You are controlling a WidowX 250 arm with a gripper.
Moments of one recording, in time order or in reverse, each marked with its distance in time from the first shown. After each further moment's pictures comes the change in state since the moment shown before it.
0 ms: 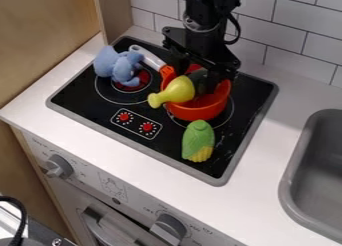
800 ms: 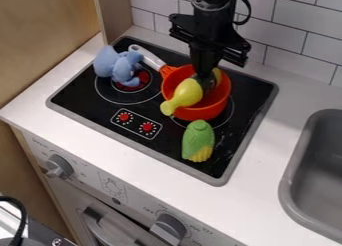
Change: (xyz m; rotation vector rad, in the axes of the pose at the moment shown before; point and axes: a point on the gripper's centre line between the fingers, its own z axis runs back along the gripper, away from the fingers) arm 0.005 -0.002 0.014 -0.042 0.064 0.016
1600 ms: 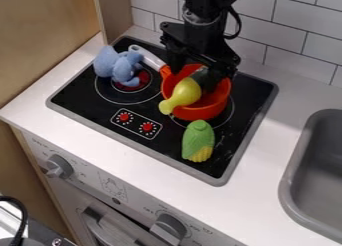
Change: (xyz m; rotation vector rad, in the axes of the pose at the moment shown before) arm -0.012 0.002 -0.002 0.051 -0.058 -0.034
